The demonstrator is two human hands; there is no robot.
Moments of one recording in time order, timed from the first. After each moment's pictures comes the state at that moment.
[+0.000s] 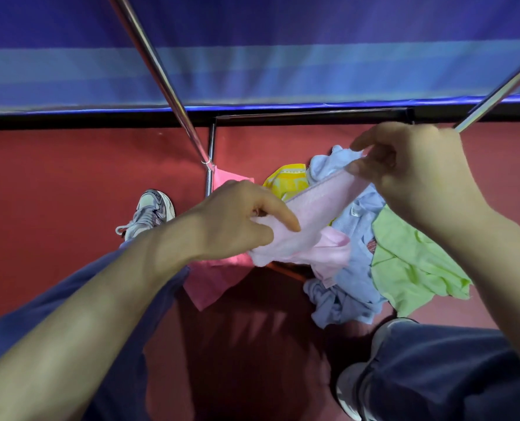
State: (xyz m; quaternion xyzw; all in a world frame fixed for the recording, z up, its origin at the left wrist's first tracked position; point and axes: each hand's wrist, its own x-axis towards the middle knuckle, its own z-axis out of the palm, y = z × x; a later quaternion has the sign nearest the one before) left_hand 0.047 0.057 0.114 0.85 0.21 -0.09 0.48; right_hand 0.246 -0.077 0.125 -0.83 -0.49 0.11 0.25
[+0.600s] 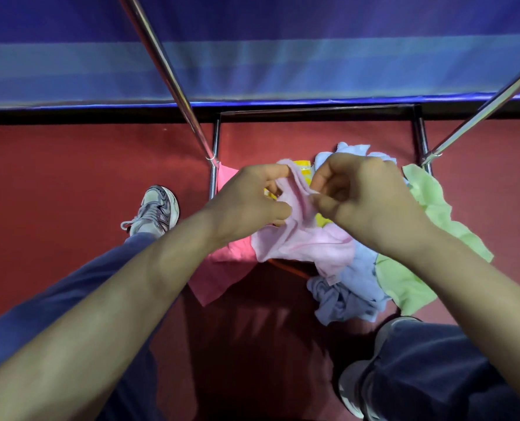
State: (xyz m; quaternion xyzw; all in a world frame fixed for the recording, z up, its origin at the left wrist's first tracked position) left_hand 0.060 0.057 0.089 0.76 0.32 -0.03 0.57; right_hand 0.204 -0.069 0.105 -0.77 -0.48 0.28 0.30
